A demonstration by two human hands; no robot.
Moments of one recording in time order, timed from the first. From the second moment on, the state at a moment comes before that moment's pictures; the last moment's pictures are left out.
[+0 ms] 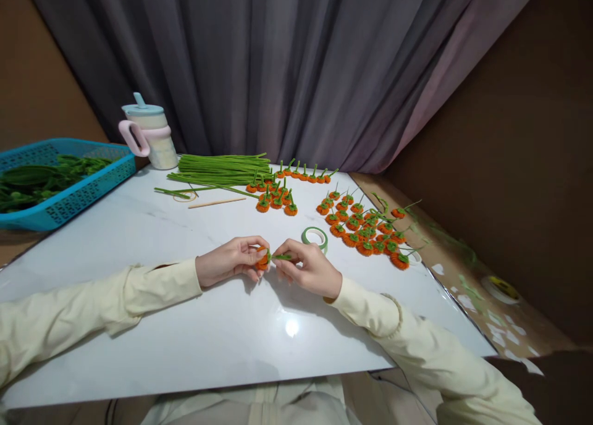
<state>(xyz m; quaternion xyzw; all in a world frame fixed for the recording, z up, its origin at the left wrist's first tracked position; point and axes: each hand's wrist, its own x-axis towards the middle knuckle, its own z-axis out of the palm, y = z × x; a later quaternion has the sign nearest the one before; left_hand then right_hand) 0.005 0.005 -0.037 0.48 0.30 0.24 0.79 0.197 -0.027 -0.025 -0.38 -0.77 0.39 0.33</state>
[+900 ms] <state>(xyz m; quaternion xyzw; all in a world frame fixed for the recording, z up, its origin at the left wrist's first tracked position) 0.004 0.009 -0.031 0.54 0.30 0.22 0.75 0.201 -0.022 -0.034 -0.38 -0.74 0.44 0.33</state>
